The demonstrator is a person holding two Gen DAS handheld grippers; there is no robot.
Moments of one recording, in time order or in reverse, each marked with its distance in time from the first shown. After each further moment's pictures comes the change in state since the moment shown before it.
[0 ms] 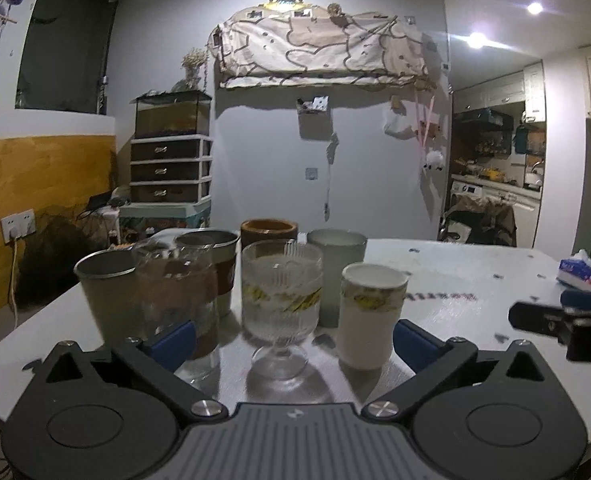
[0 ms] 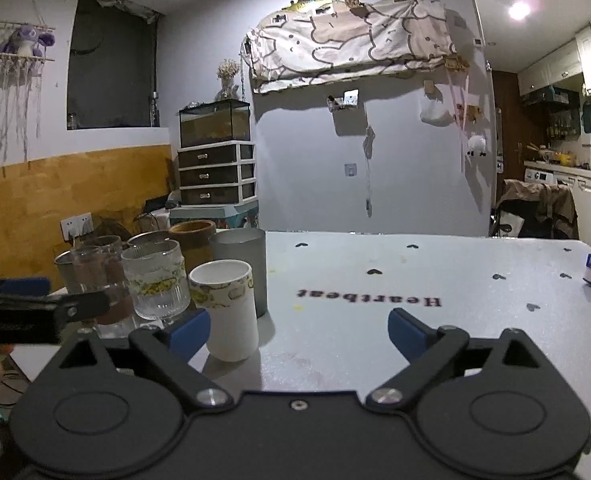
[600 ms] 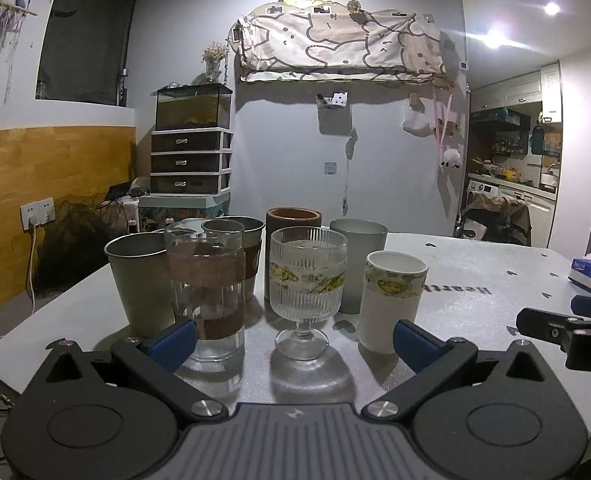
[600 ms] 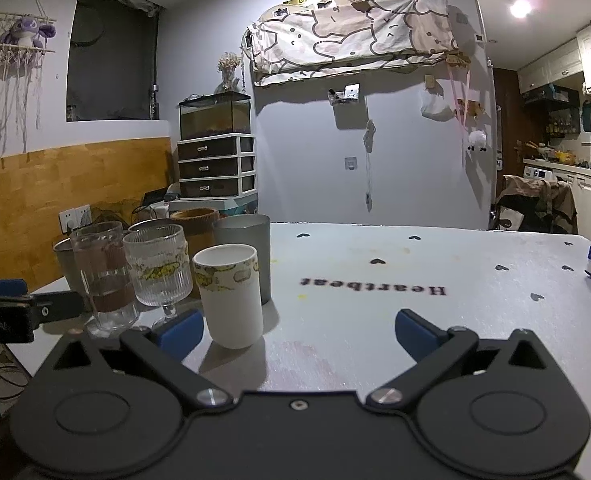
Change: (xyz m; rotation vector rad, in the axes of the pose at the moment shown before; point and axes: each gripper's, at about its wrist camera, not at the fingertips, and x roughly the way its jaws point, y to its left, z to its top) left arm -0.017 0.010 -0.007 -0.027 0.011 0.044; right arm -0.002 0.007 -0.014 -0.011 0.008 -0.008
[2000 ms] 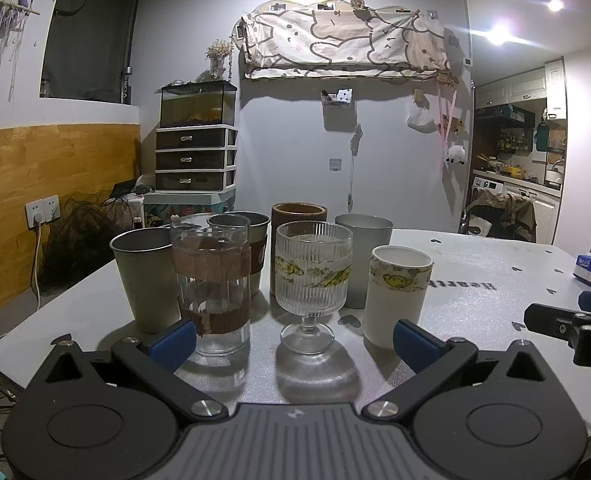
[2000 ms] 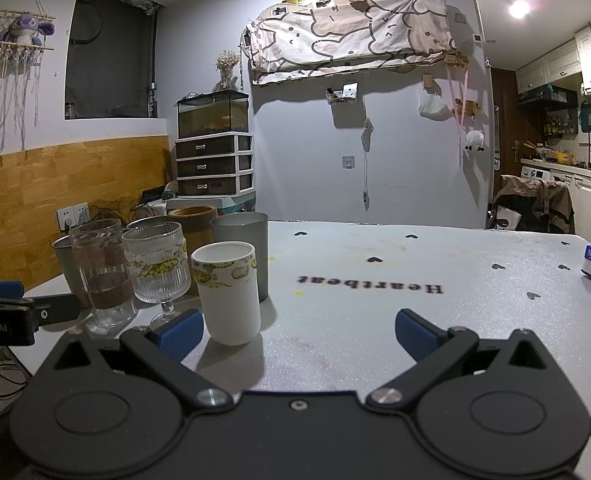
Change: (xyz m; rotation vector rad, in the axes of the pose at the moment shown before) left arm -0.001 0.001 -0.003 0.002 0.006 0.012; right arm -0.002 -0.002 -0.001 -0.003 0.001 -0.006
